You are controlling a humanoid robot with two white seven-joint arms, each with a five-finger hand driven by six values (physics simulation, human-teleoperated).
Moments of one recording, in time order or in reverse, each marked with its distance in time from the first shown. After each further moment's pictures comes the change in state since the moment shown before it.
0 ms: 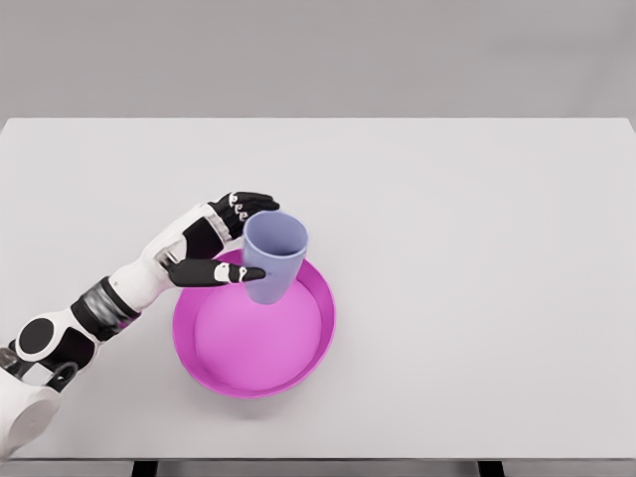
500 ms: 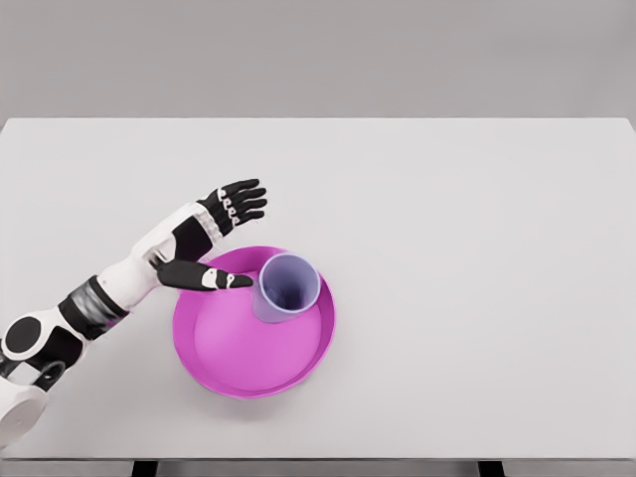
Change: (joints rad) left arm 0.002 0.044 0.007 -0.003 0.011 -0.004 0.000; right arm 0.000 0.000 0.000 0.000 0.000 0.000 0.000
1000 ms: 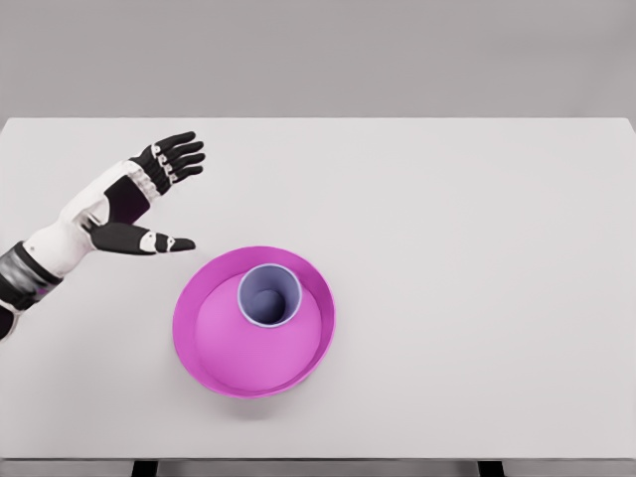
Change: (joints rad) left arm -0.020 0.135 0.126 -0.020 0.023 -0.004 -0.015; right arm 0.000 0.000 0.000 0.000 0.000 0.000 0.000
